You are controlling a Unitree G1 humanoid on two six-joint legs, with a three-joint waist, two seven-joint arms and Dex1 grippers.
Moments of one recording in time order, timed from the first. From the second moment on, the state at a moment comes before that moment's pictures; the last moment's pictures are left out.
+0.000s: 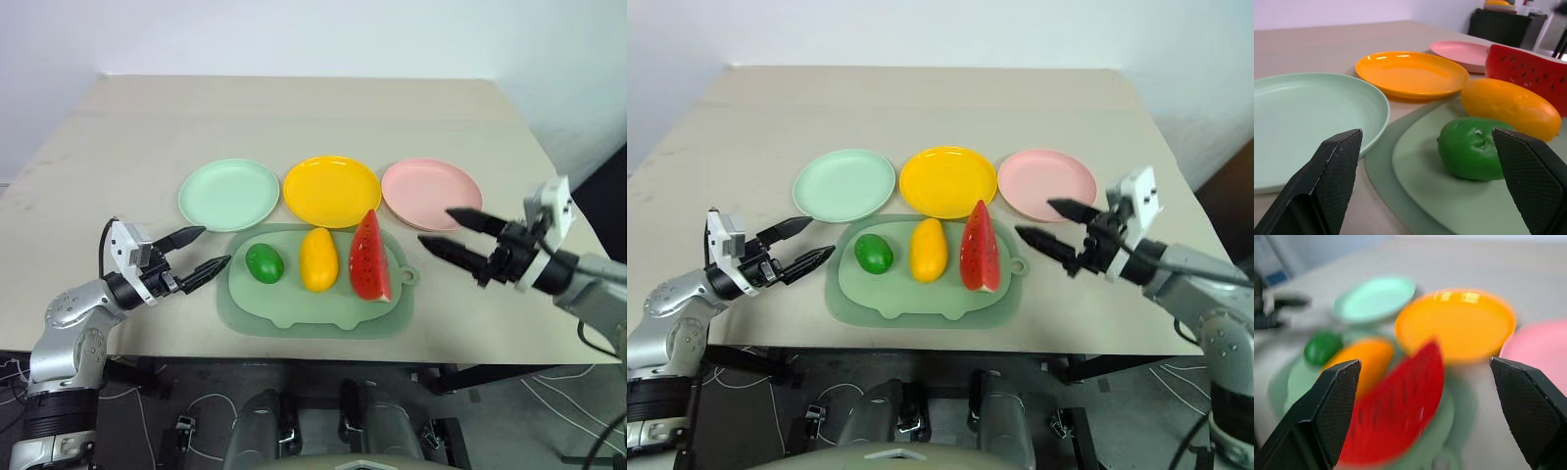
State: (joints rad) left arm -0.13 0.61 0.27 0.04 -0.56 0.17 -1.06; right arm -0.25 -0.79 -0.40 -0.48 1.02 0.90 0.51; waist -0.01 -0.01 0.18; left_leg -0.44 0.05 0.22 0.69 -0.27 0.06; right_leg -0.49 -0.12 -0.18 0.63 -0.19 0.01
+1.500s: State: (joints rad) left arm -0.20 0.55 0.21 0.14 -0.50 0.08 -1.06; right arm -0.86 -0.86 0.33 0.05 1.96 1.31 -0.68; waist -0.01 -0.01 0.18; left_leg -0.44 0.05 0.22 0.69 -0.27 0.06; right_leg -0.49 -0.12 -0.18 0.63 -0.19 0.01
